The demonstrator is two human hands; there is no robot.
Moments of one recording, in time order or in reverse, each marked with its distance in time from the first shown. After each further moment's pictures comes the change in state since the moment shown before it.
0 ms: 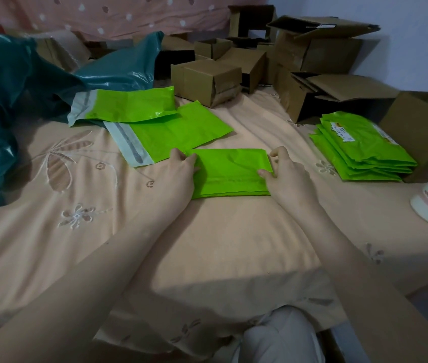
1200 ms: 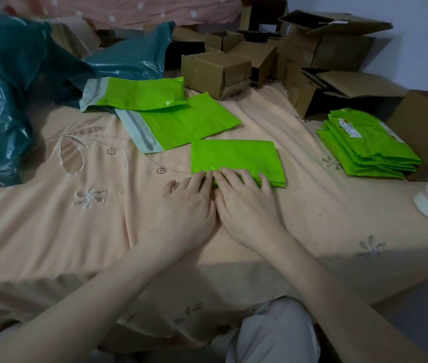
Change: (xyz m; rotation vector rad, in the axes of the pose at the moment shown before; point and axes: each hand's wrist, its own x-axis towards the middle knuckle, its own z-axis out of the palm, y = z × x) left_hand -0.081 0.017 -0.009 0.166 0.006 0.108; right_hand -0.074 -0.056 0.039 -0.386 0.110 -0.498
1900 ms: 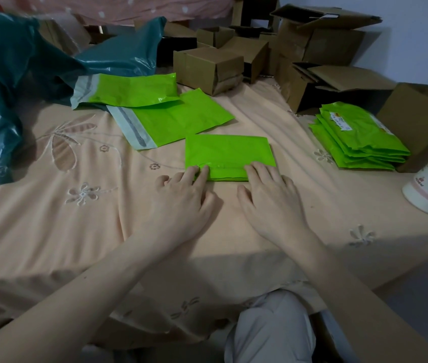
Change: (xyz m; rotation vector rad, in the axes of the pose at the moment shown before) left_hand 0.002 0.000 -0.006 0.005 -0.060 0.002; right_hand -0.016 0.039 -0.006 -0.003 -0.062 0.151
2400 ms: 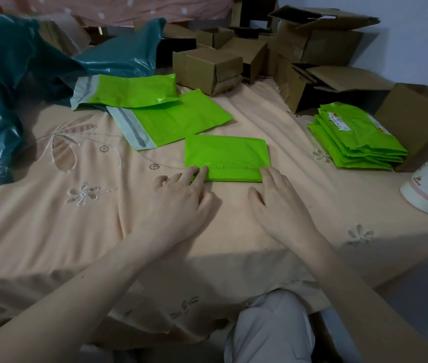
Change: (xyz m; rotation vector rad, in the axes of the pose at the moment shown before) left_hand -0.002 -0.001 -0.003 -0.038 -0.021 -0.002; right_hand -0.007 0.018 -0.003 0.196 -0.133 0.090
